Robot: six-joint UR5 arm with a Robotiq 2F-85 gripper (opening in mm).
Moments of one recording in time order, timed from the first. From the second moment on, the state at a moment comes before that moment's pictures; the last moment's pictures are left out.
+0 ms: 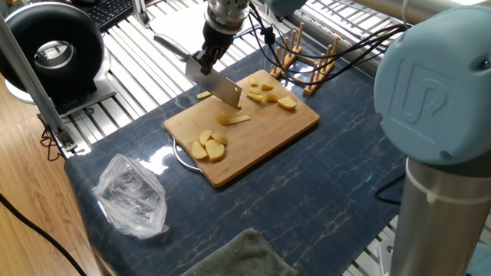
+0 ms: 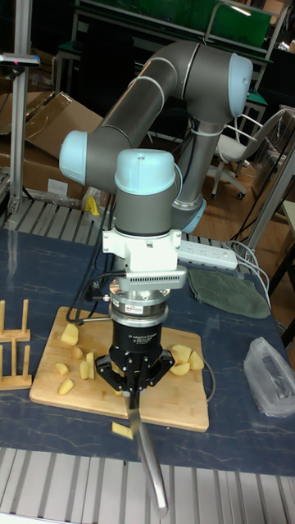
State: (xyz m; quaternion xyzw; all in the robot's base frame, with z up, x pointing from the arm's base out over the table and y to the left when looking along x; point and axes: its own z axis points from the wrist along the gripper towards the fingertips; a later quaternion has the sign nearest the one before) arm 0.712 0.021 0.081 -0.11 0.98 0.08 0.14
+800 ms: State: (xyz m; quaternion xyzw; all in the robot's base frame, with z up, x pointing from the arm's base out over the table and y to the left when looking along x) arm 0.676 0.011 0.103 -0.10 0.99 0.07 0.10
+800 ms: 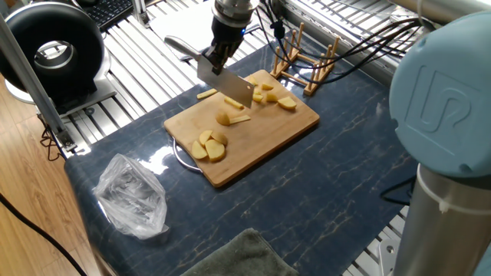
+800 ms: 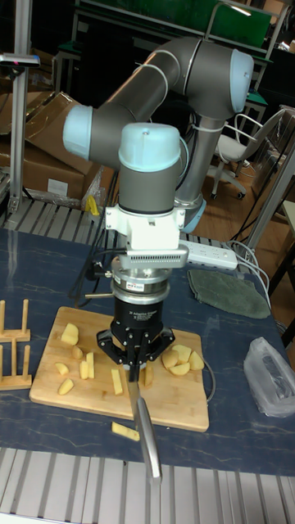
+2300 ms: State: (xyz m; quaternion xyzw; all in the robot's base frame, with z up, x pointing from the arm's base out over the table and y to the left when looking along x) arm 0.661 -0.001 0.084 -0.10 0.99 0.09 0.09
